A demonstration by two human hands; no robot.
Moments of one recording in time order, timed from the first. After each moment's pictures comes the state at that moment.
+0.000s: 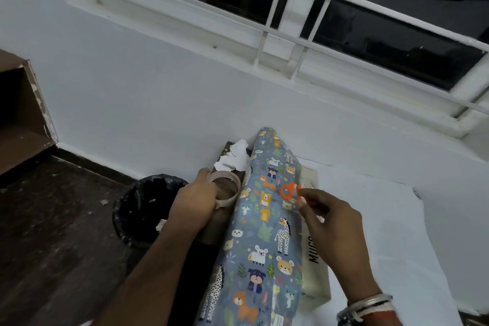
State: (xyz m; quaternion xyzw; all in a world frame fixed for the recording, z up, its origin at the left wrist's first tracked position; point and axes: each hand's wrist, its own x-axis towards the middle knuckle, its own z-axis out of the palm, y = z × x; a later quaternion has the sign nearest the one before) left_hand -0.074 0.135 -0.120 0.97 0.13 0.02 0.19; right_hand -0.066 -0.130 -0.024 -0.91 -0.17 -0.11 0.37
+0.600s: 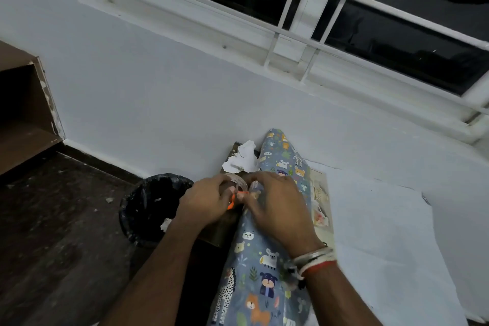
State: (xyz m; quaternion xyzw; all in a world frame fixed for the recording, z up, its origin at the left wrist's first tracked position) left_hand -0.075 0.141 -0.121 0.91 0.16 0.06 0.37; right_hand -0.052 -0.029 -0.042 -0.94 -0.28 -0.04 0.17
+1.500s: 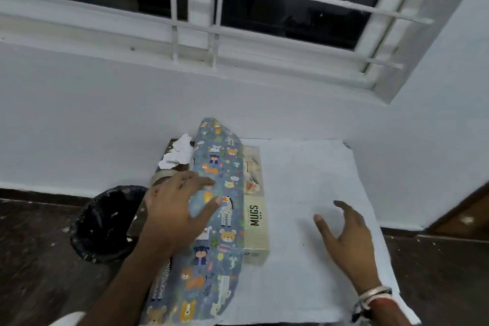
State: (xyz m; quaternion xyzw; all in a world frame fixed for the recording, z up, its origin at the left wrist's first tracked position) left_hand -0.122 0.039 -0.077 0.92 0.02 0.27 0.28; right_hand -0.087 -0.319 -0.099 -0.95 0.07 -0.13 0.29
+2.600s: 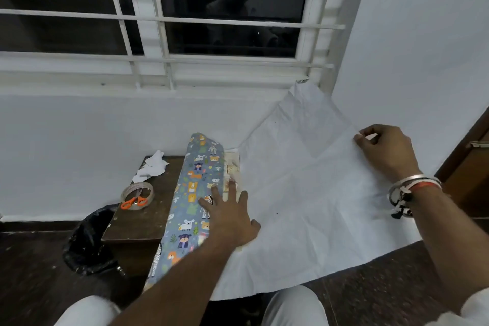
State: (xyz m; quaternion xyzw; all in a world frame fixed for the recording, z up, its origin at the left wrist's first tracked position) left_hand -0.100 -0.178 -0.058 1.00 0.03 -0.04 -0.01; right_hand -0.044 -0.481 0.096 -0.91 0.09 -0.20 0.36
